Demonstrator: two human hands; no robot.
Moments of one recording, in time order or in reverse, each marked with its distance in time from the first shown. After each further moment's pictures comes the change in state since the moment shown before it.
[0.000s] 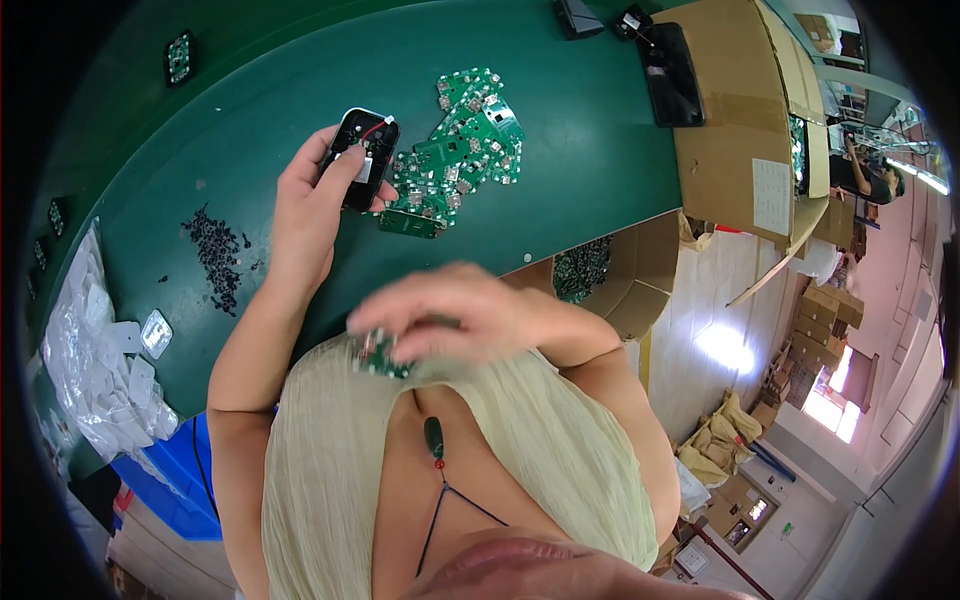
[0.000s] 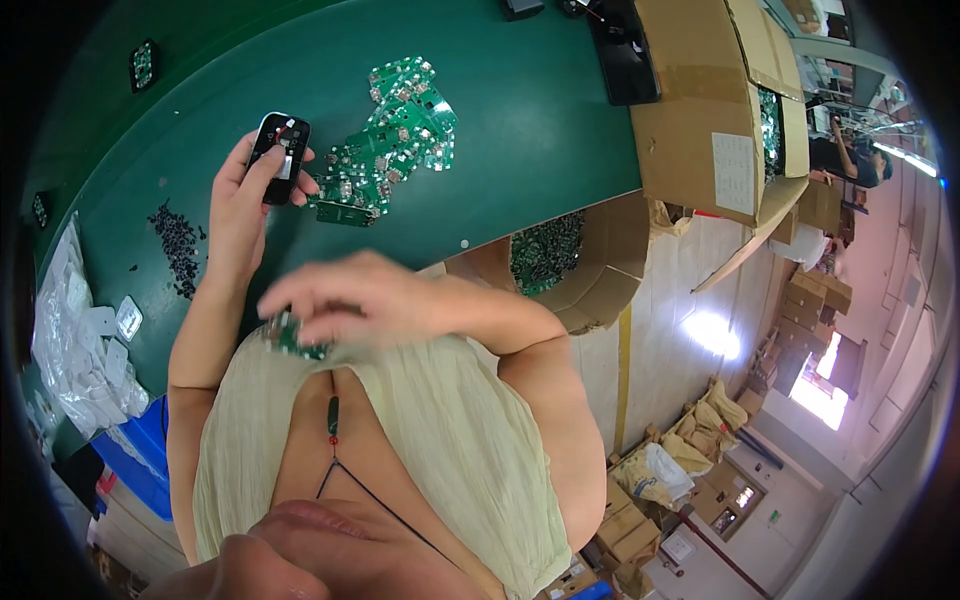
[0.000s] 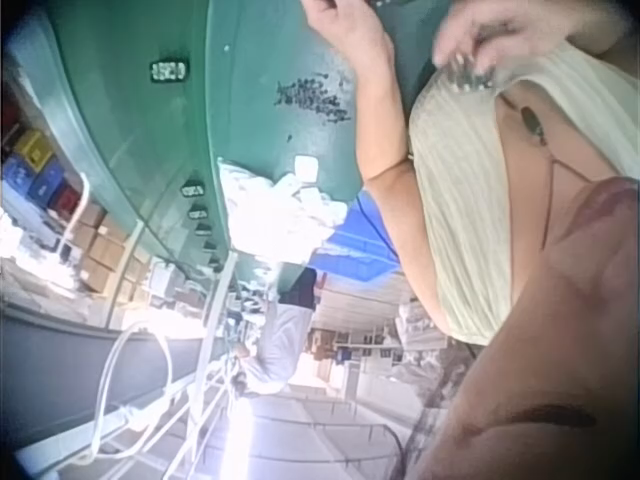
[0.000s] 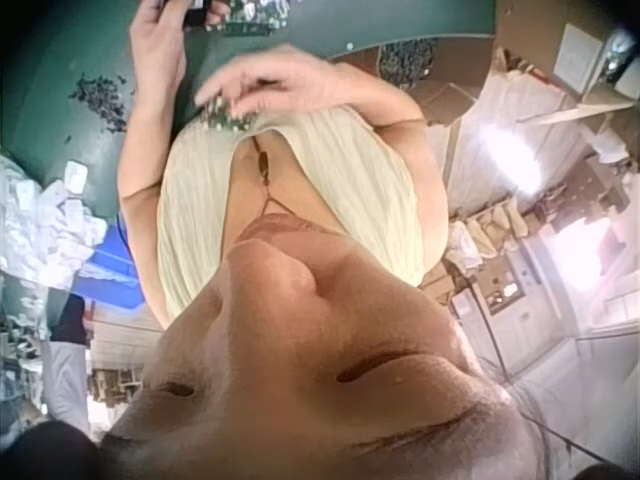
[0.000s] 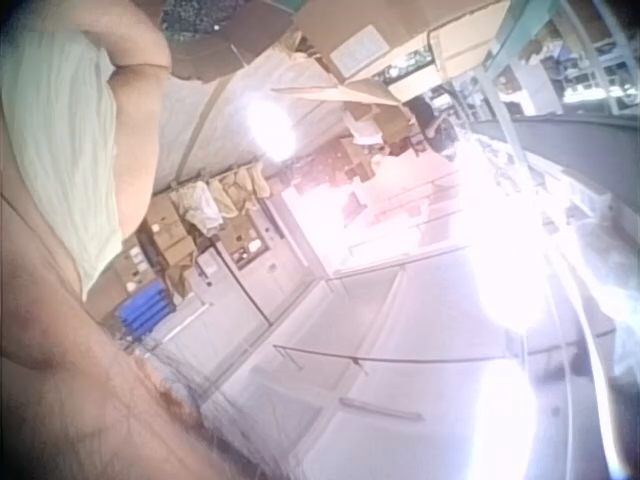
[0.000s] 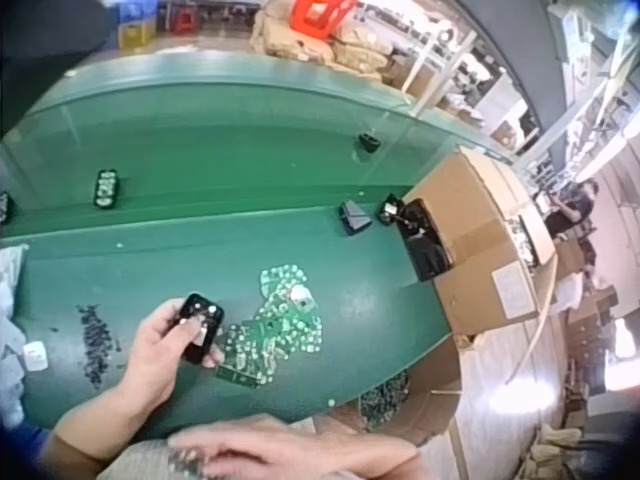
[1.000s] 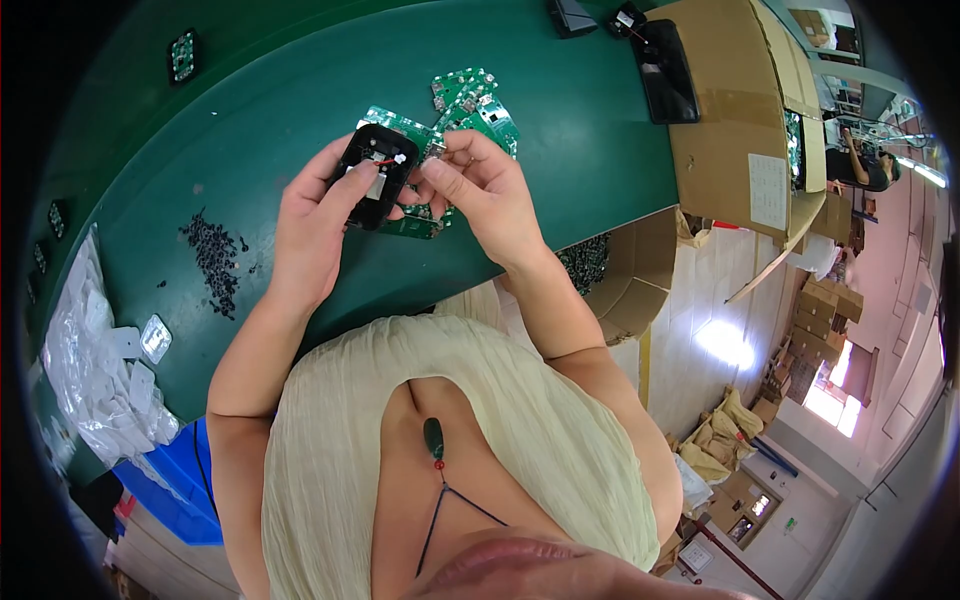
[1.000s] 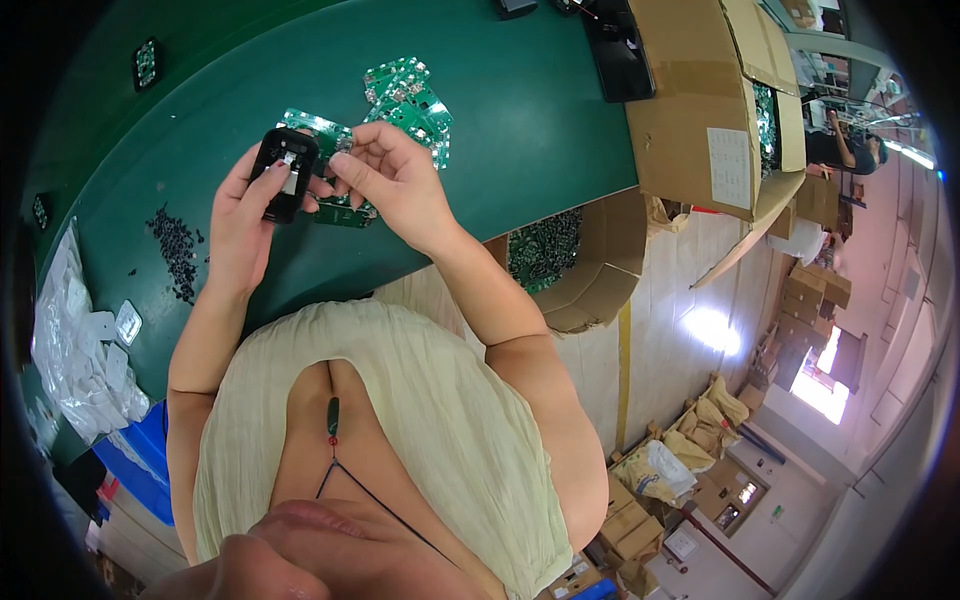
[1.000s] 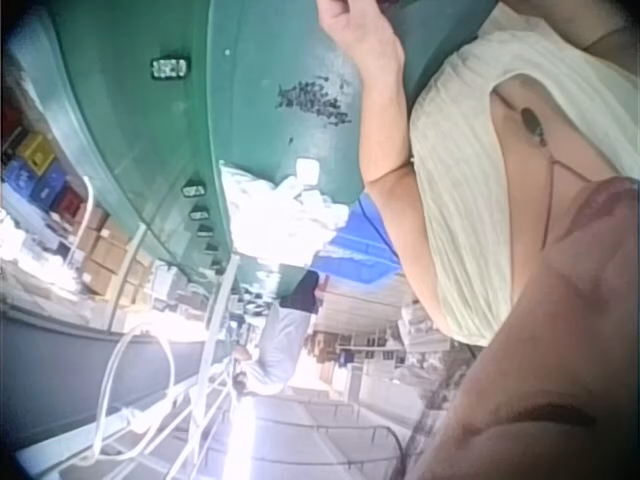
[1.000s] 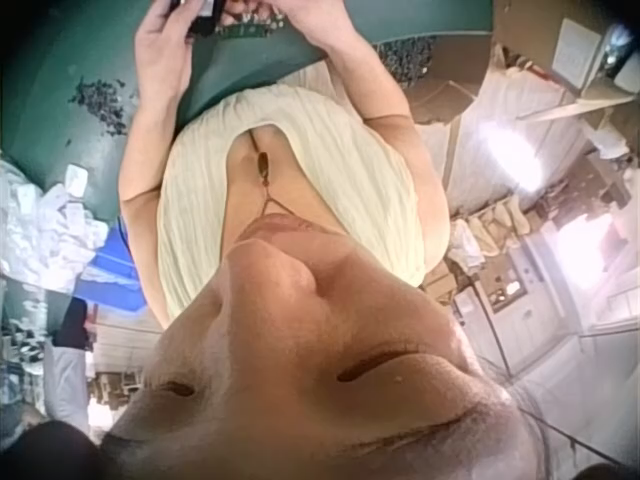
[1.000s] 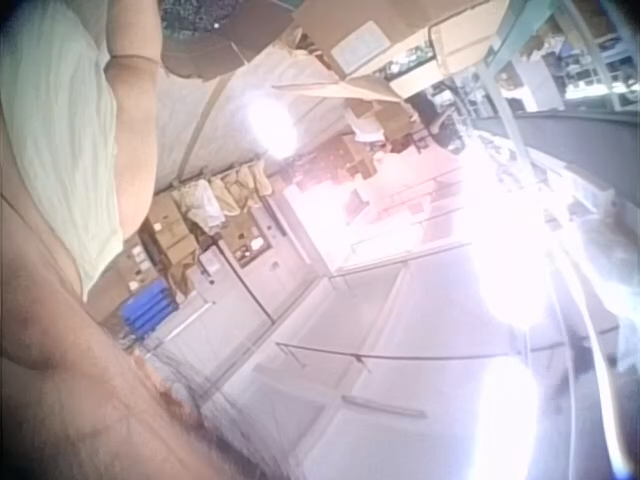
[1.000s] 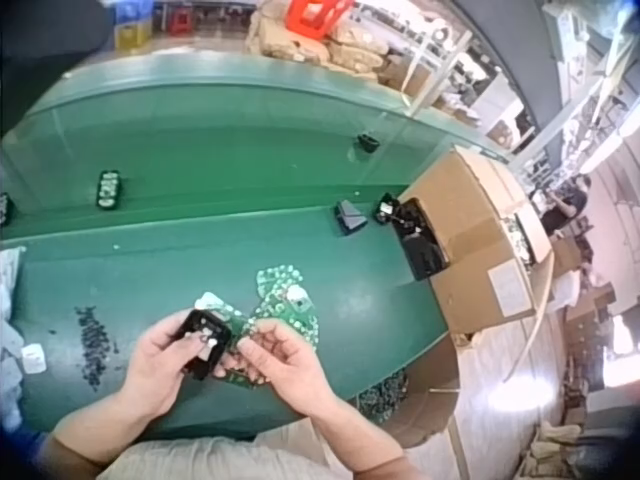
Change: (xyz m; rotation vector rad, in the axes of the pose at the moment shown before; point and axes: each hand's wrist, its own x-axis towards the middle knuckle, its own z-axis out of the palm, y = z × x) left_hand -0.010 0.003 0.007 -0.060 -0.148 -0.002; right_hand 0.019 0.038 -0.048 0.198 0.671 0.006
